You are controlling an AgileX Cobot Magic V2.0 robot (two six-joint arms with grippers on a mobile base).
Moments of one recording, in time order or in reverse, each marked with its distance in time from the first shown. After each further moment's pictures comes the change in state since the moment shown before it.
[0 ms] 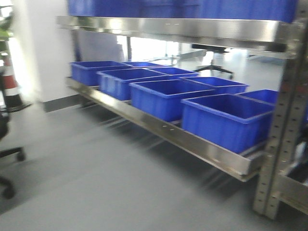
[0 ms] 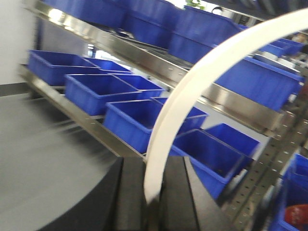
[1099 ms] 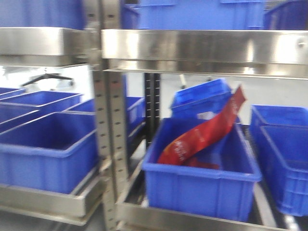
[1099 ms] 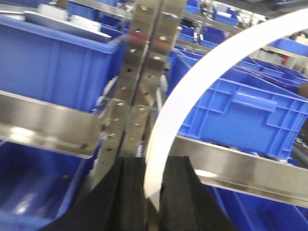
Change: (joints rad) left arm 0.000 0.000 0.000 0.000 0.000 0.000; right arm 0.000 0.000 0.000 0.000 0.000 0.000
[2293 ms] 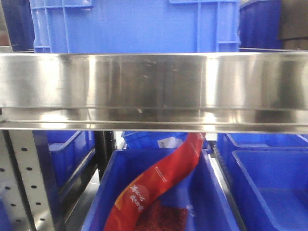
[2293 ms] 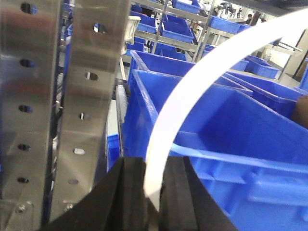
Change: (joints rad) left arm 0.000 0.000 0.000 0.000 0.000 0.000; right arm 0.000 0.000 0.000 0.000 0.000 0.000
